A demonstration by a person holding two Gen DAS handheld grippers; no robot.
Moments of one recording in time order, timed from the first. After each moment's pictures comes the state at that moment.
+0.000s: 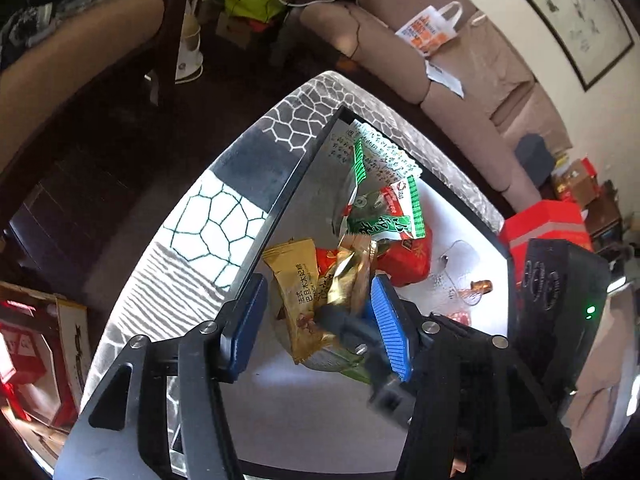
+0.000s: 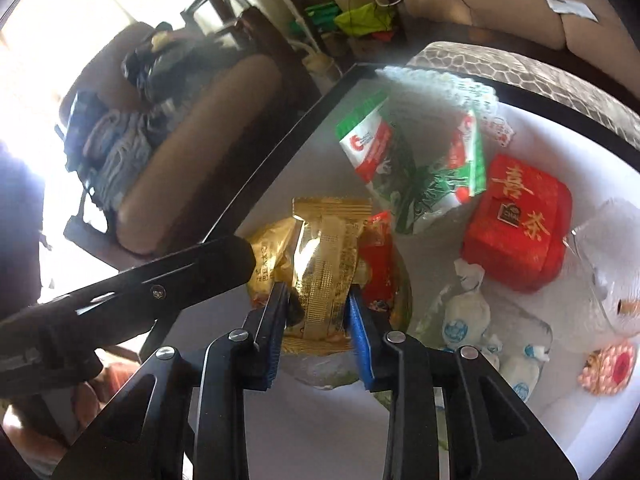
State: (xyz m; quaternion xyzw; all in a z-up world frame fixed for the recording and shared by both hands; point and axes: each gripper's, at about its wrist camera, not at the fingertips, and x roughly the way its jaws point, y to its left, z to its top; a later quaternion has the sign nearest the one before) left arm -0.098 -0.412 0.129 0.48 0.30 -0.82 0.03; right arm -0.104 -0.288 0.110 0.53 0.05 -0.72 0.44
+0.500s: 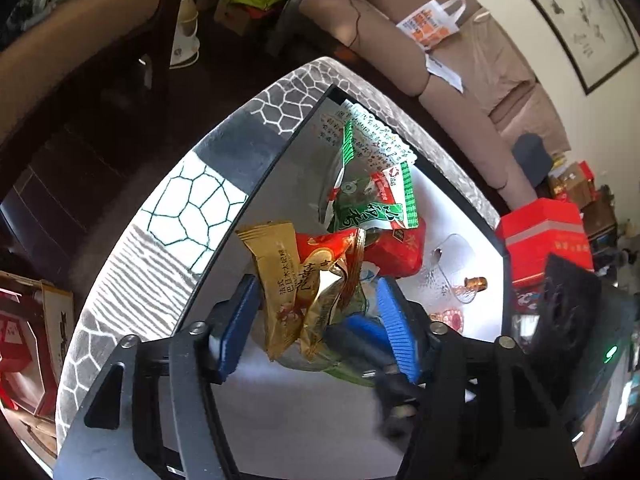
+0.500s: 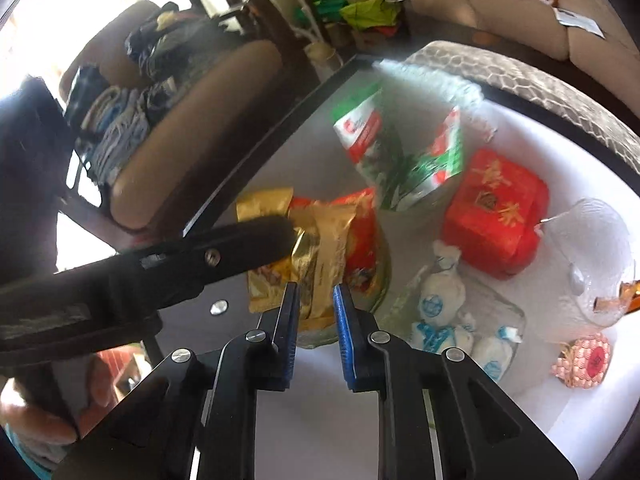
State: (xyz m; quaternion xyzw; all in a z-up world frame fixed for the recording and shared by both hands) left arm -0.104 -0.393 0.118 0.49 0.31 -0.81 0.03; right arm -0.094 -0.276 0.110 0.53 0.08 -0.72 0.44
